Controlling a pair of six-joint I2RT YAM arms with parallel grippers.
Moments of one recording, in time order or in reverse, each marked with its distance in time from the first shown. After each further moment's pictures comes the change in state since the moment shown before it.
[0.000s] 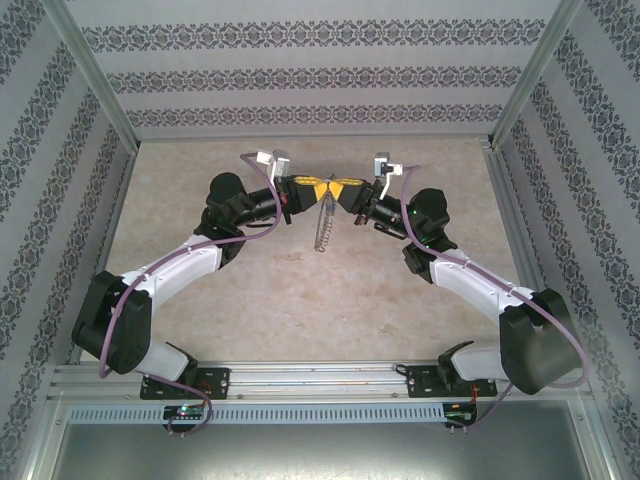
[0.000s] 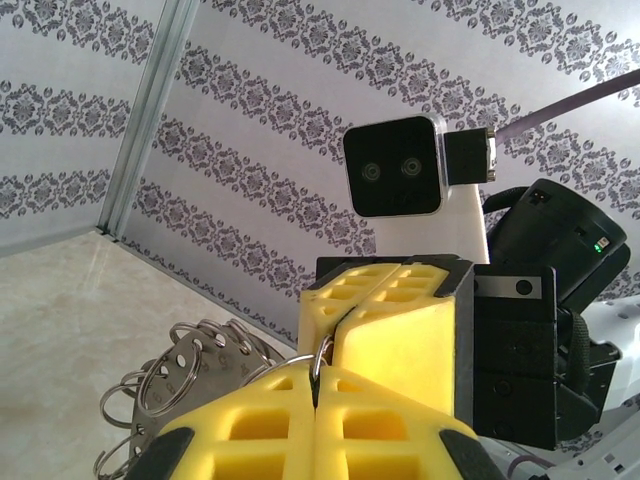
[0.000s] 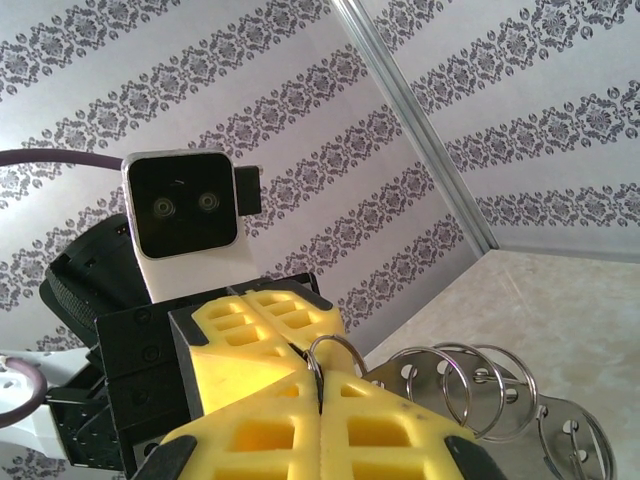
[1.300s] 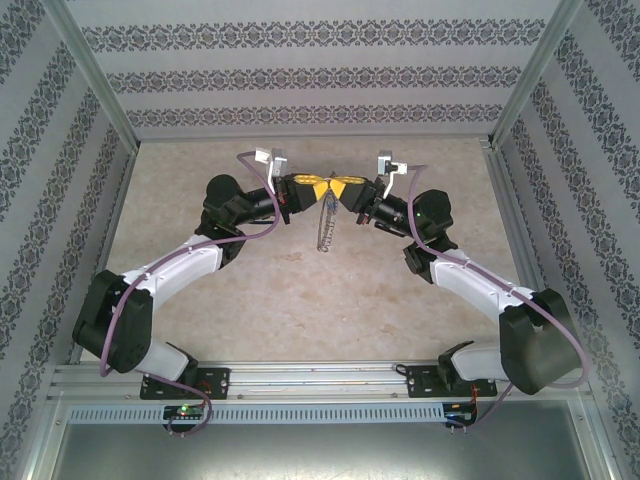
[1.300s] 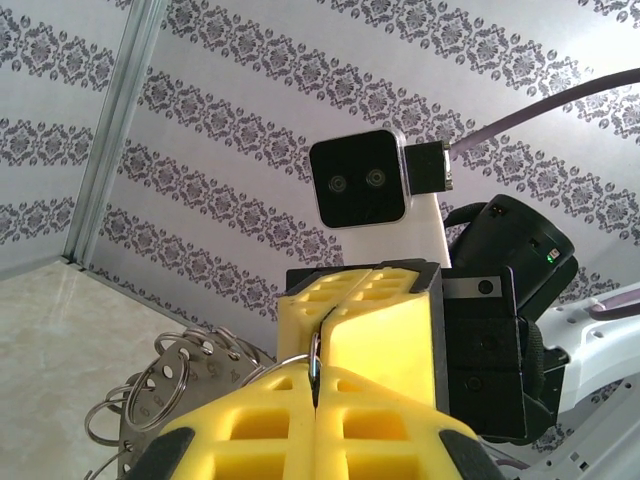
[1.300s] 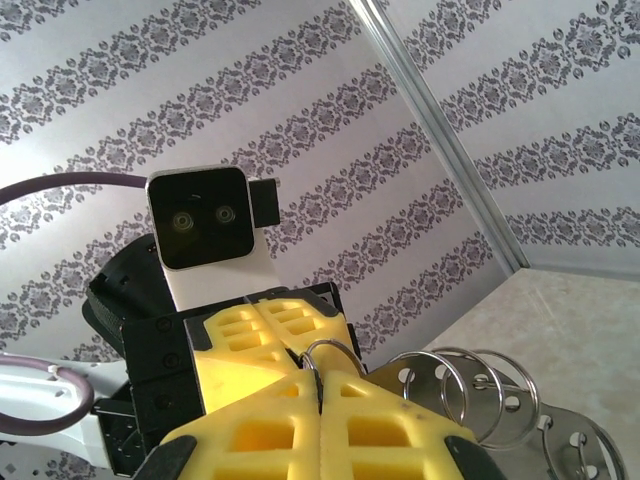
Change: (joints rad) left arm 0.000 0.006 -0.004 0.105 0.041 -0.052; right arm -0.005 0.000 -0.004 0.082 -0.023 0.061
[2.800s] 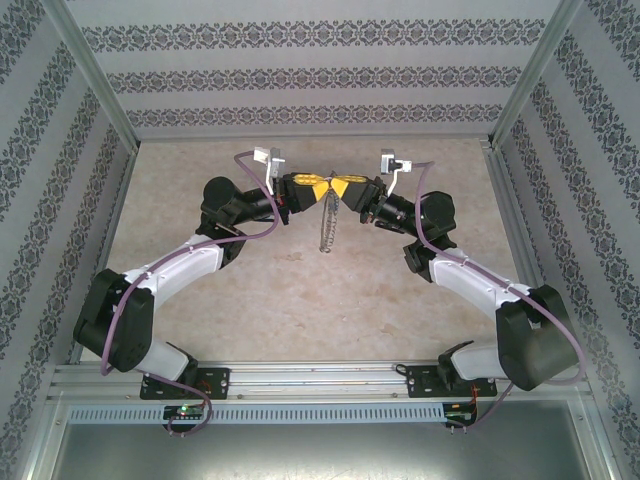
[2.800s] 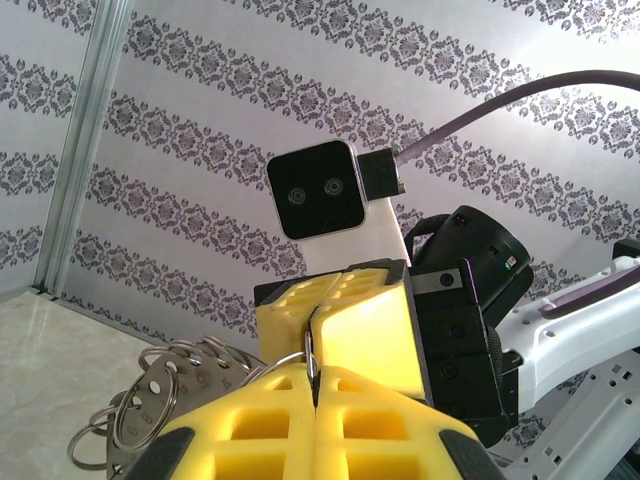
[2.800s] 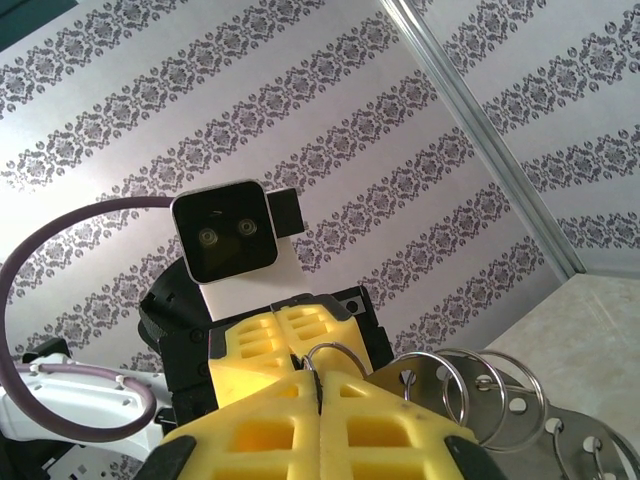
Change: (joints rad) left arm -0.001 0.007 0.000 0.105 0.042 -0.032; right arm -0.014 0.021 -0.003 0.134 -0.052 0.142
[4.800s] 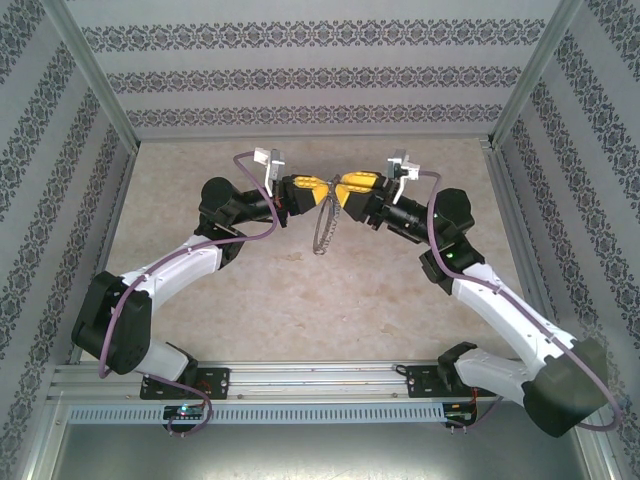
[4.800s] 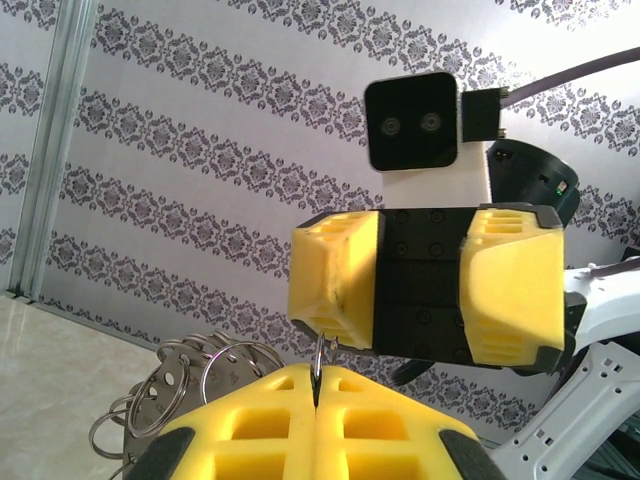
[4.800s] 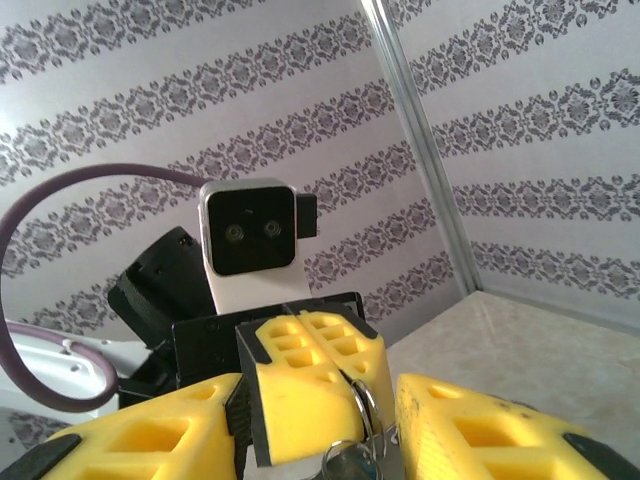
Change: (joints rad) left arm 0.000 -0.015 0.000 0.002 0.048 0.000; right arm 0.035 -0.245 0.079 -0.486 0.099 -0.357
